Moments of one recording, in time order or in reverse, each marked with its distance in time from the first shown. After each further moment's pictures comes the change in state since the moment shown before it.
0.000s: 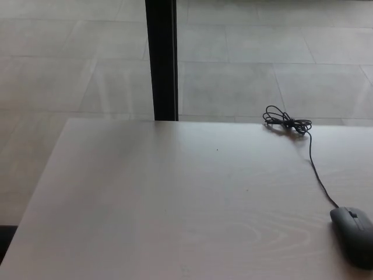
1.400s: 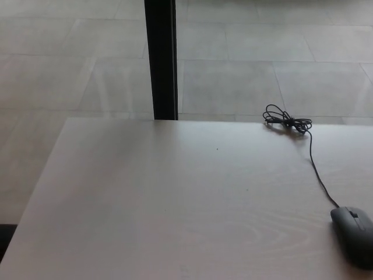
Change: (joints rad) left_arm -0.024 0.010 0.072 0.055 -0.135 -0.004 -0.026; right_arm -0.390 -0.327 -0.269 -0.503 0.266 0.344 -0.069
